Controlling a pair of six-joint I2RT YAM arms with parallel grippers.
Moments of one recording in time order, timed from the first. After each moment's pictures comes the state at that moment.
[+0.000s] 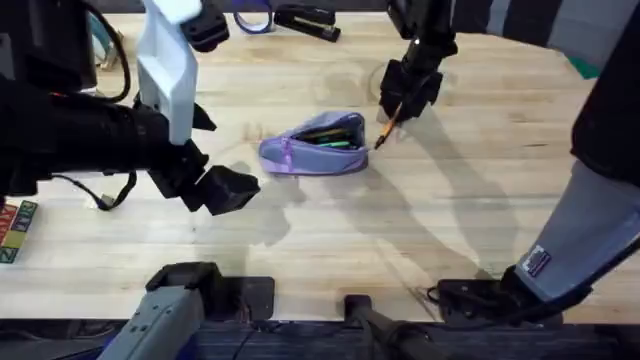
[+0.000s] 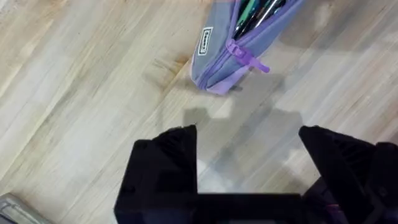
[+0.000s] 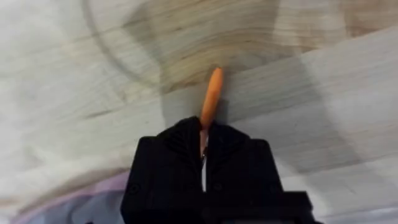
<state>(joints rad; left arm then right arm) 0.08 0.92 1.05 -1.27 0.39 0.88 0.35 2.07 1.59 -1.02 0.03 0.72</state>
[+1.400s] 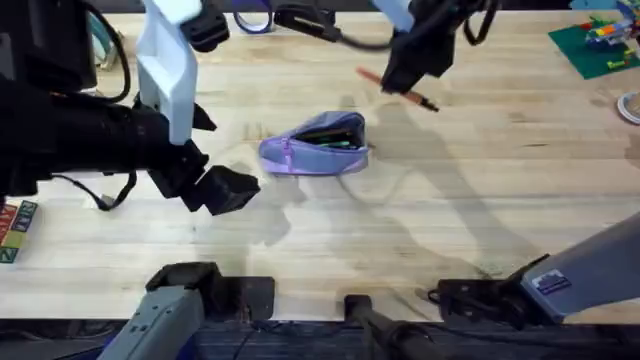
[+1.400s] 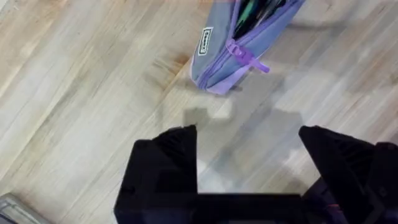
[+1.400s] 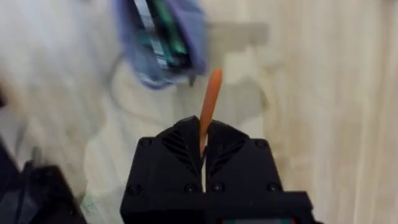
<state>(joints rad) 0.08 0.92 1.05 -1.27 0.39 0.88 0.50 1.80 1.89 -1.43 -0.13 -0.85</state>
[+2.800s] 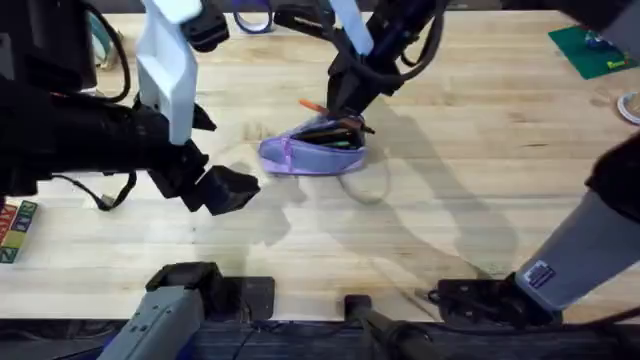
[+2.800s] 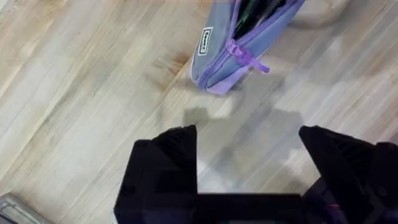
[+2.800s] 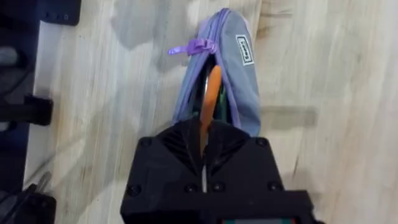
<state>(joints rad) 0.08 0.92 1.05 -1.27 0.39 0.88 0.52 1.96 1.89 -1.37 -0.57 -1.13</state>
